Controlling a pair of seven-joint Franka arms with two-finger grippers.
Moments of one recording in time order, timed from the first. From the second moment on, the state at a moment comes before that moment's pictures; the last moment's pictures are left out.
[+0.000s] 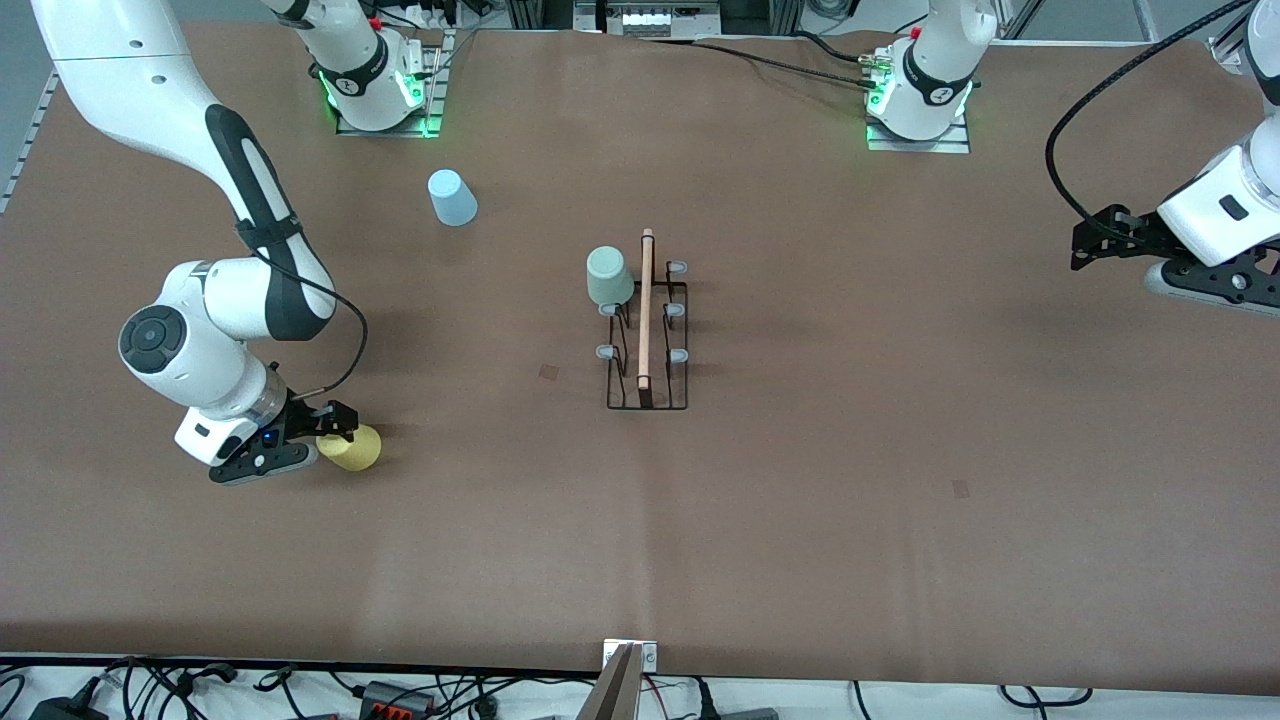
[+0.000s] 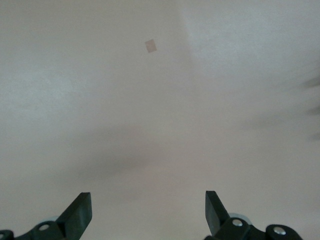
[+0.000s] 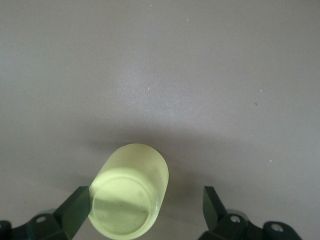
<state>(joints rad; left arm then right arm) -0.02 0.01 0.02 -1.70 0.04 1.63 0.22 0.04 0.58 0.03 -1.77 0.02 2.50 -0.21</state>
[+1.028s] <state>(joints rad) -0.01 0.00 0.02 -1.69 0.04 1.61 0.22 0.05 0.62 0.03 -1.72 0.07 2.43 -0.23</state>
